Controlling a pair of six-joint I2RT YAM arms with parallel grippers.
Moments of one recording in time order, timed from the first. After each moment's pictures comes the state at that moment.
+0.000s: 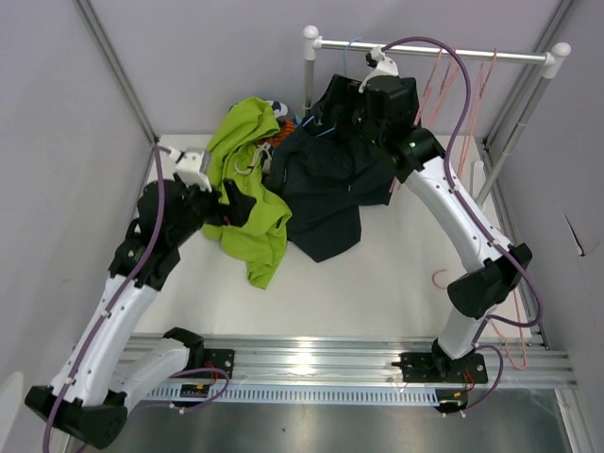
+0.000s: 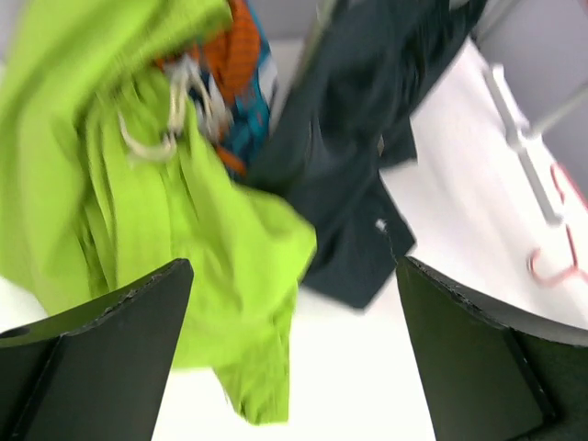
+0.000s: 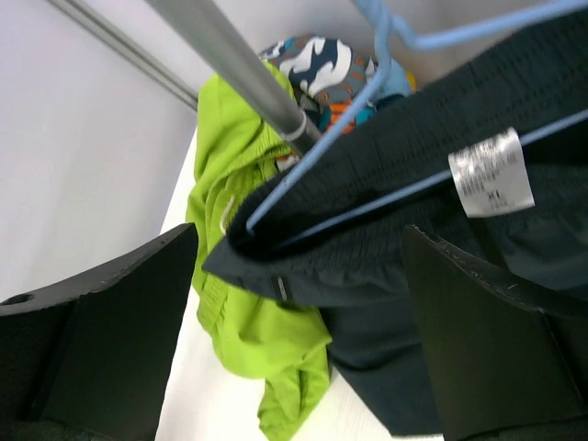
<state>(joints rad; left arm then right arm) -0.33 0.92 1.11 -0.44 0.12 -0.23 0.57 1.74 2.00 -0.48 0.12 0.52</state>
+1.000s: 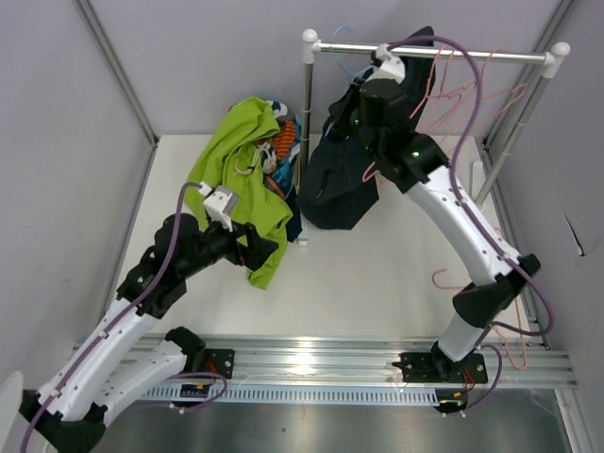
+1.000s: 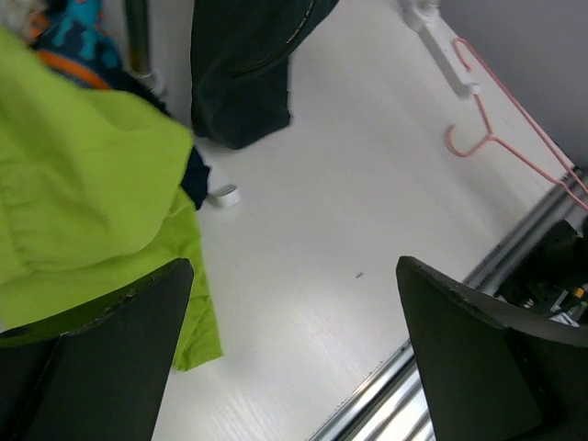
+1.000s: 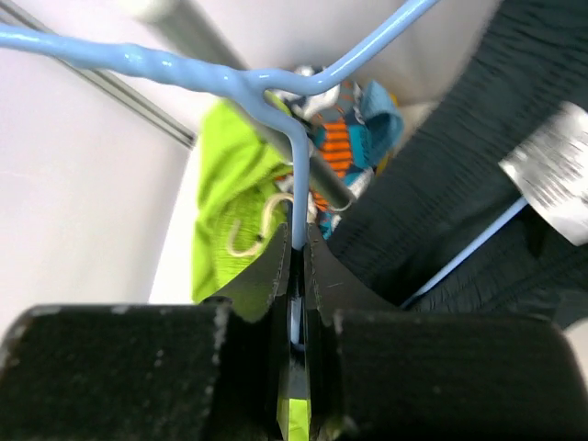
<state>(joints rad) -0.52 0.70 0.82 -0.44 0.21 -0.25 0.66 1.72 2.04 -0.49 0.35 0.55</state>
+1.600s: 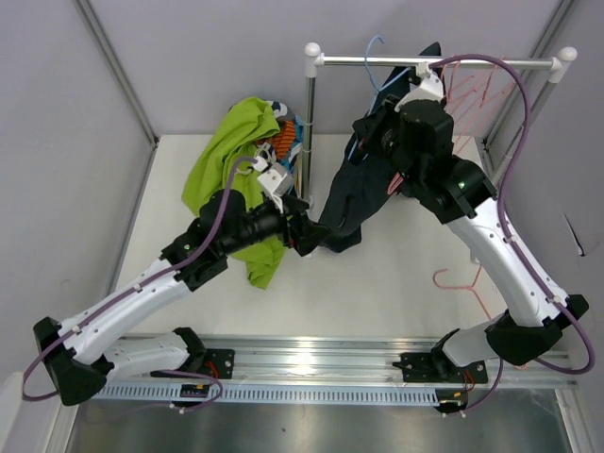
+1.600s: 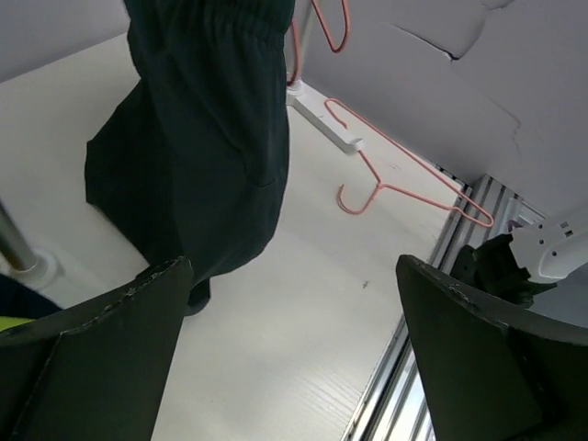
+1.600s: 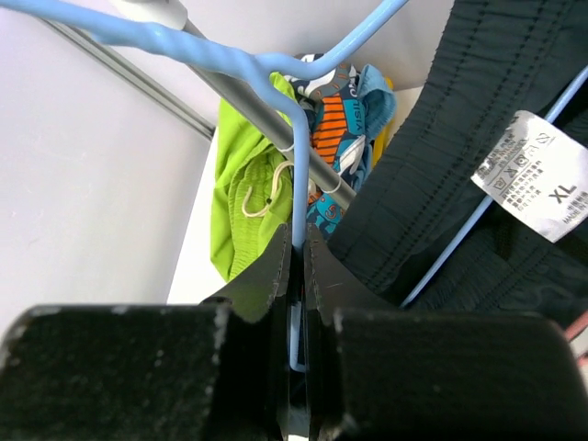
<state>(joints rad) -0.82 1.03 1.04 -0.13 0.20 -0.24 0.68 1.43 1.85 -0.56 0.35 0.60</state>
